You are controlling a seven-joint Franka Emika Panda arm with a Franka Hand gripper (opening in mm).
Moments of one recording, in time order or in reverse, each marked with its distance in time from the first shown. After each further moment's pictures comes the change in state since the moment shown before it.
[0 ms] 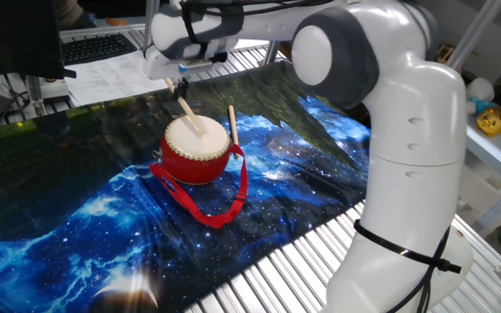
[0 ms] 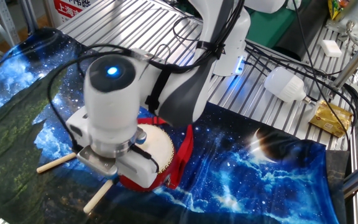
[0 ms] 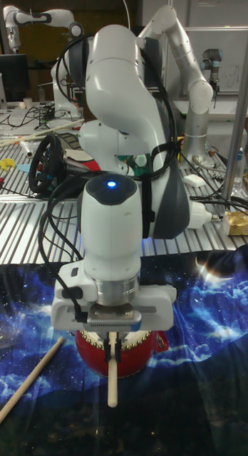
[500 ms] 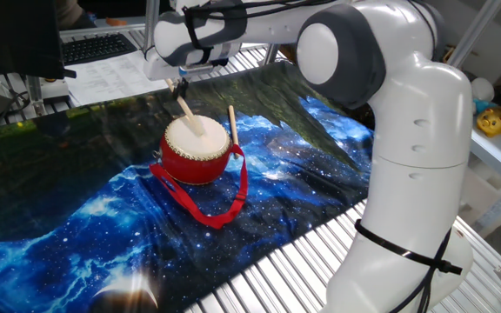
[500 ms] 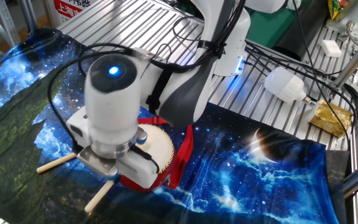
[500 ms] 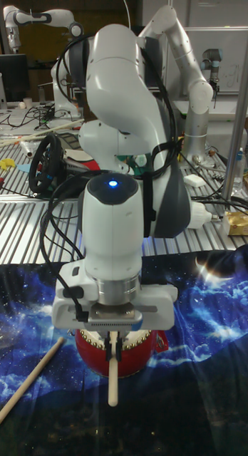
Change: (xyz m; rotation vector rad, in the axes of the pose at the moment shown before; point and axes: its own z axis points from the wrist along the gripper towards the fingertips) arm 0.000 0.001 -0.002 0.005 0.065 -0.004
